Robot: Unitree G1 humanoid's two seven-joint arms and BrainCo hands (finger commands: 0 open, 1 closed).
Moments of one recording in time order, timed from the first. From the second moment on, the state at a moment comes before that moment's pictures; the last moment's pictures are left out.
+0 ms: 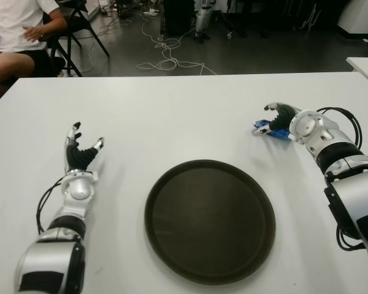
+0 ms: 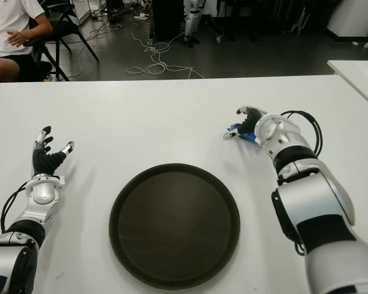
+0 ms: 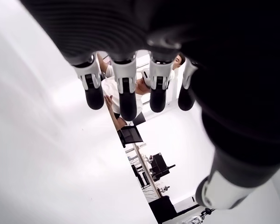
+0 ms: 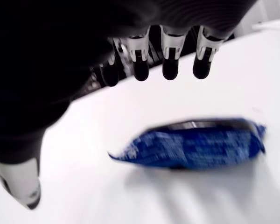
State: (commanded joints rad) left arm -0.57 0.24 0.10 1.24 0.15 -0.54 0.40; right arm -1.06 -0.34 0.34 1.37 -0.56 -0.02 0.22
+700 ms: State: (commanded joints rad) left arm -0.57 0.24 0.08 1.23 0.18 -0.53 0.42; right arm -1.05 -0.35 0.35 1.37 -0.57 -0.02 0.23
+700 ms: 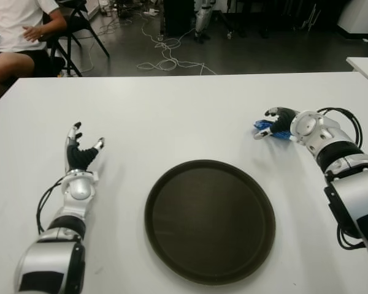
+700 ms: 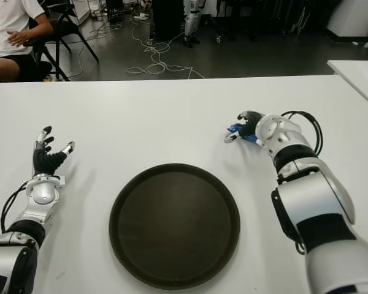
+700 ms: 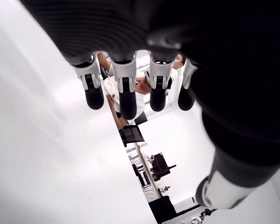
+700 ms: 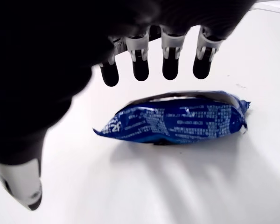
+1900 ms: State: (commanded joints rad) left arm -0.57 0.24 0.09 1.24 0.17 -0.53 0.41; right arm -0.99 -0.33 0.33 1.36 -0.54 -0.03 0.11
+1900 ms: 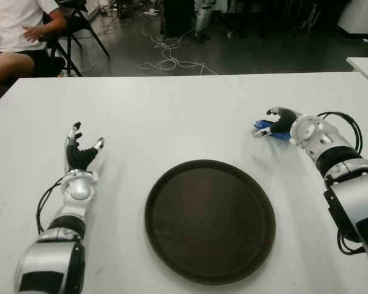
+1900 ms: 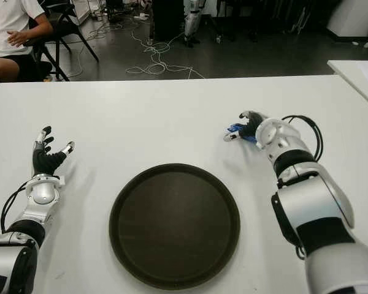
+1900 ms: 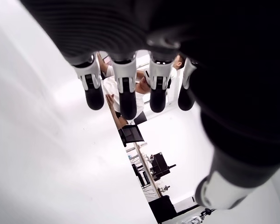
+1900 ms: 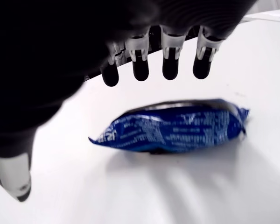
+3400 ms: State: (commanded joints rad) left arm -0.56 0.24 0.10 1.23 0.16 -0.55 0.41; right arm -0.94 -0.28 0.36 1.38 -0.56 -0.10 0.24
